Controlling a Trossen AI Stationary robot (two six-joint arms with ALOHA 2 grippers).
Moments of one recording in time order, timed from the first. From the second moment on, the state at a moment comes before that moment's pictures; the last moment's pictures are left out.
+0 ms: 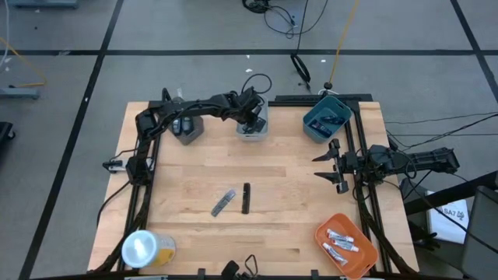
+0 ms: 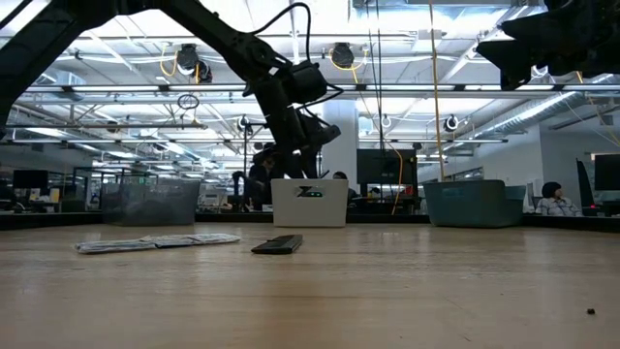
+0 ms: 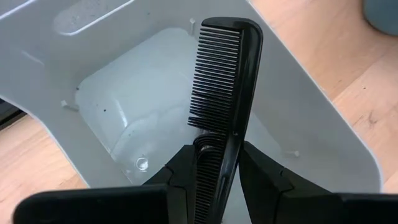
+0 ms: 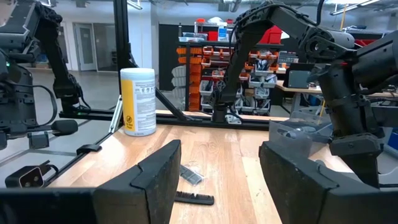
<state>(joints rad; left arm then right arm) 0.47 2.06 1.61 -0.54 -0.07 -0.42 0.09 0.20 0.13 0.17 0.00 -0.02</state>
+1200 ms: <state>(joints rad) 0.43 1.92 1.61 -0.61 -0.03 -0.26 0.09 0.20 0.13 0.16 0.00 -0.03</state>
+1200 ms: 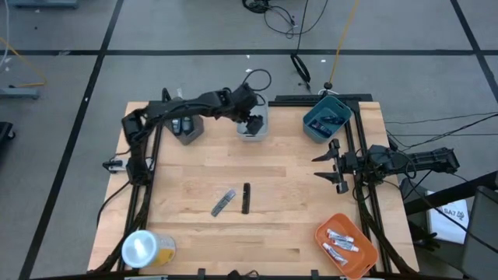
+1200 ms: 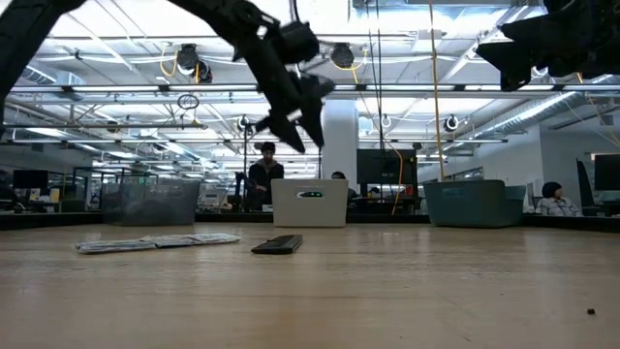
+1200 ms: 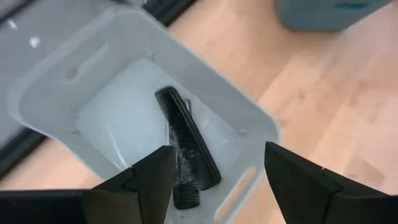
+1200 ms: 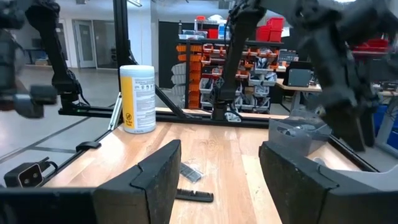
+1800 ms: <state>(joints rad) 0.14 1.61 1.61 -0.88 -0.19 -0.31 0.09 0.20 0.13 0.16 0.00 -0.03</state>
